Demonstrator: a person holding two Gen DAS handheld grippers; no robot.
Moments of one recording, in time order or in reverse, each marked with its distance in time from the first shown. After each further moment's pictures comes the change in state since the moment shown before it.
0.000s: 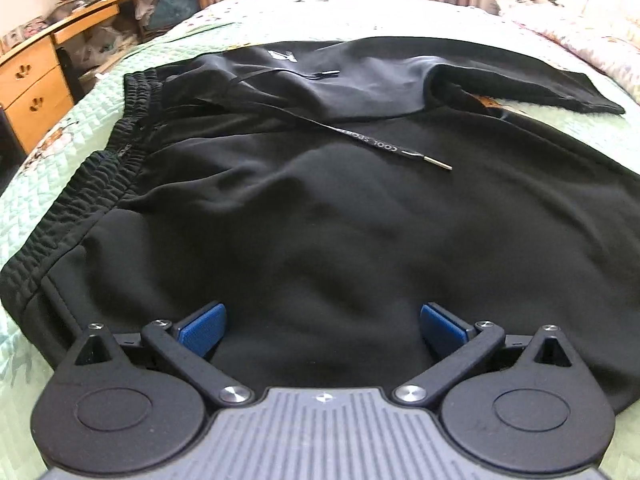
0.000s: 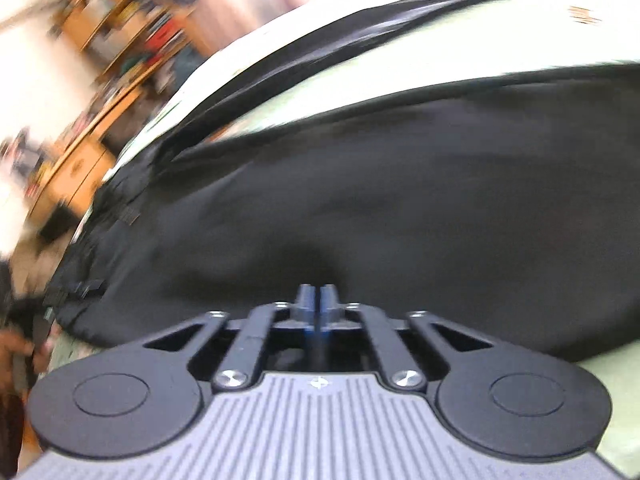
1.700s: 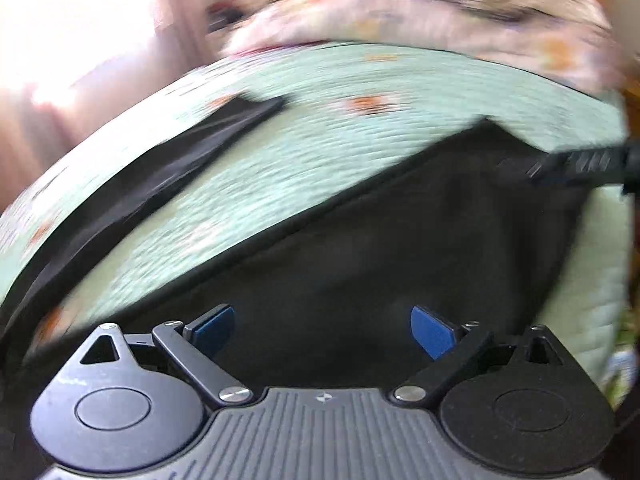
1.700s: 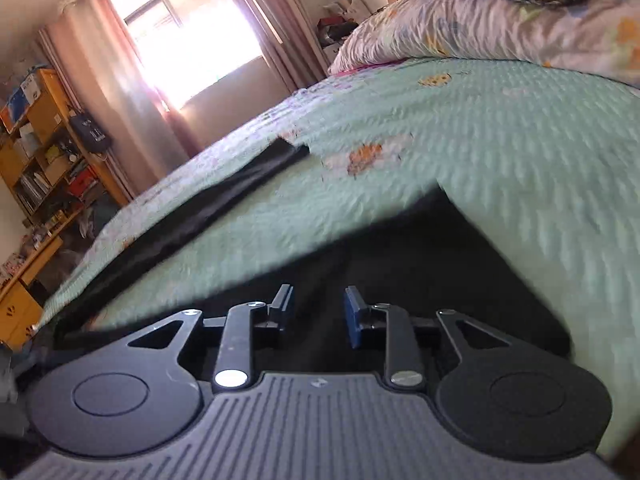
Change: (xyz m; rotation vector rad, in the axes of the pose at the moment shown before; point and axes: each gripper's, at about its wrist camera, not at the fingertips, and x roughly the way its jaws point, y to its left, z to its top) left arm -0.050 -0.459 0.004 0.687 -0.198 -0.325; right arm -0.097 -0.148 0.034 0.108 -0.395 -0.203
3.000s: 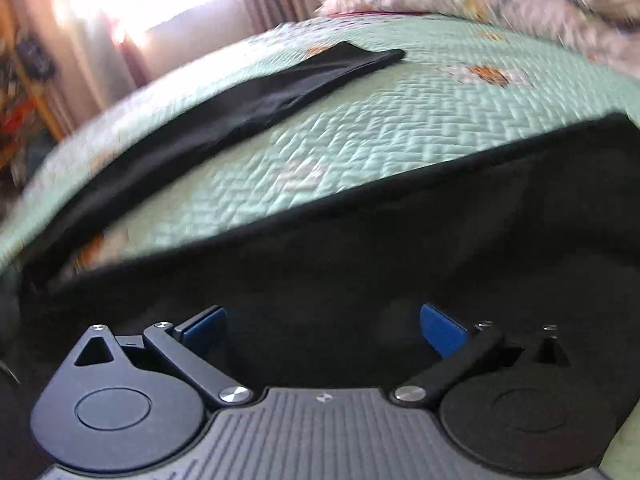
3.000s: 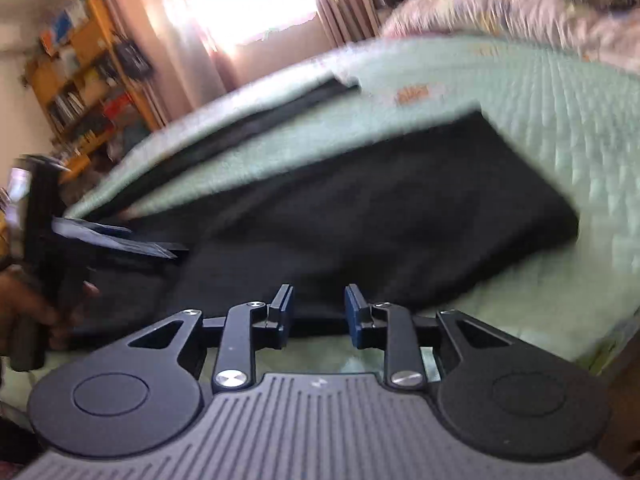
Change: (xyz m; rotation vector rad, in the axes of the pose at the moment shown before) left arm 0.042 0.076 -0.032 -0.269 0.109 0.198; right arm -0.033 0.001 -0.055 -0.148 0.121 0.095
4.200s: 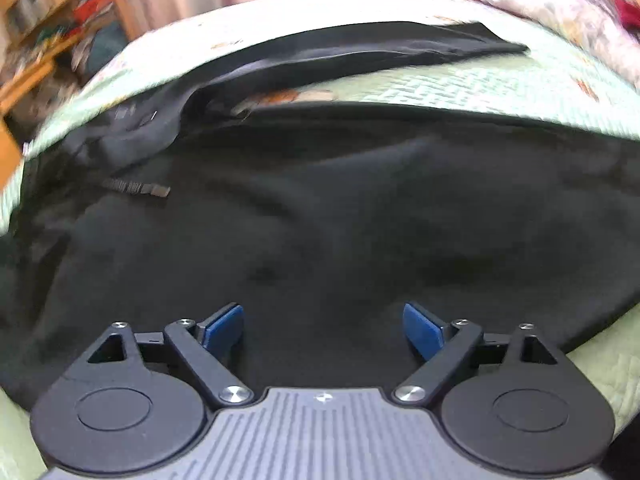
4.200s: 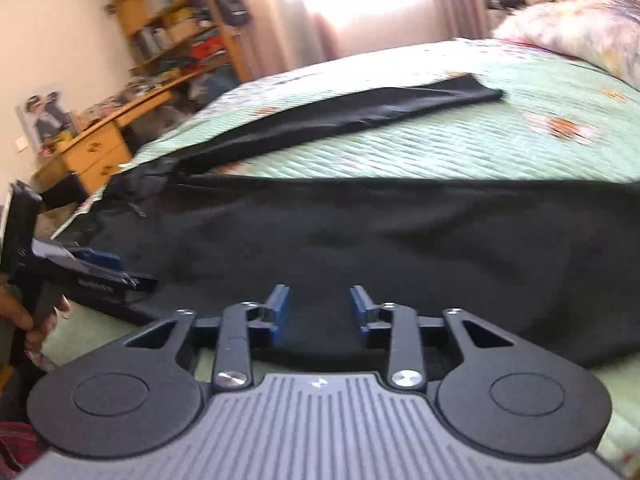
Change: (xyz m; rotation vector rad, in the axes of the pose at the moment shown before) left arm -0.088 0.161 -0.106 -0.260 0.127 0.066; right arm 0.022 0.129 0.020 -0.250 0.119 0.191
